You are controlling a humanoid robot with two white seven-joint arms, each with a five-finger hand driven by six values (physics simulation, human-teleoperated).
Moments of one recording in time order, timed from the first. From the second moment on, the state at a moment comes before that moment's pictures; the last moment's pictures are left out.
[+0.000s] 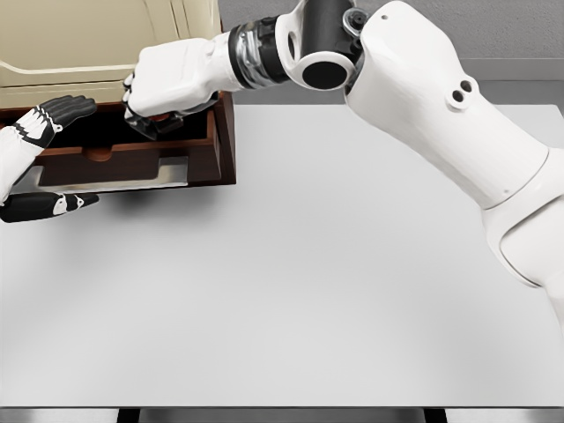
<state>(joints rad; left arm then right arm) 0.02 0.64 0.16 -1.80 -0.14 -0.61 -0.27 -1.32 -0.11 0.99 -1.18 0.54 -0.61 0.61</state>
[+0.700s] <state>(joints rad) 0.02 0.64 0.16 -1.80 -0.14 -0.61 -0.27 -1.33 -0.08 0.99 -1.15 0.56 -0.61 0.61</state>
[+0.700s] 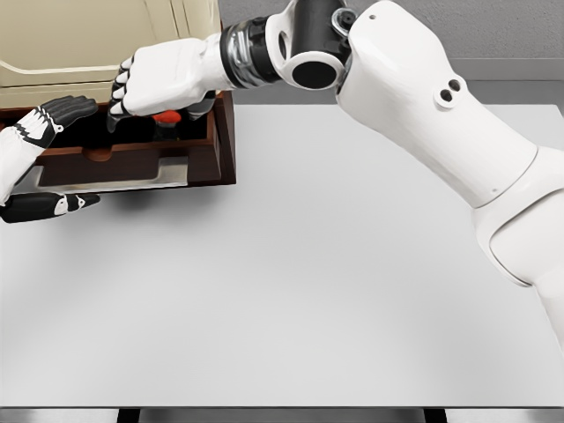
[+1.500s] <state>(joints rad) 0.03 0.62 0.16 -1.80 -0.14 -0.61 -0.27 -0.52 -0.84 0.26 -1.65 0.54 -0.61 0.61</state>
